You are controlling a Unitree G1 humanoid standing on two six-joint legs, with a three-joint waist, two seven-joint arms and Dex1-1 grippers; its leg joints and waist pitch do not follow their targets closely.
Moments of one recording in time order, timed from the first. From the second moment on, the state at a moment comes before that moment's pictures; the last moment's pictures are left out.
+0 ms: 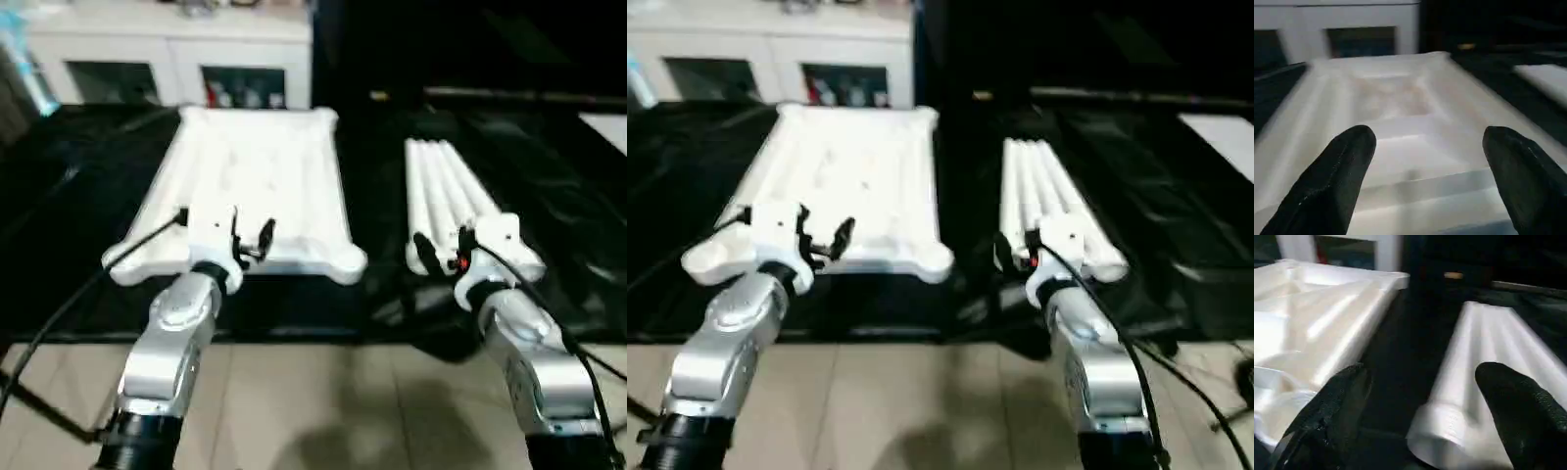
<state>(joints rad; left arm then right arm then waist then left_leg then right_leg) -0.26 0.15 0.00 -0.04 -0.10 0.37 -0.13 -0.19 -0.17 -0.03 -0.08 0.12 0.42 0.12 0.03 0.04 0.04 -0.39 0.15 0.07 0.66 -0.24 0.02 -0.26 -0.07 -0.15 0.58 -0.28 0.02</state>
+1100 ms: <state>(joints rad) -0.25 0.15 -0.01 -0.01 -0.09 0.34 -0.16 -0.20 -0.19 0.01 -0.08 0.12 0.42 0.19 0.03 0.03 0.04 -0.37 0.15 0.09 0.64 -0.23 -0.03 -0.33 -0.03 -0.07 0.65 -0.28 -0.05</state>
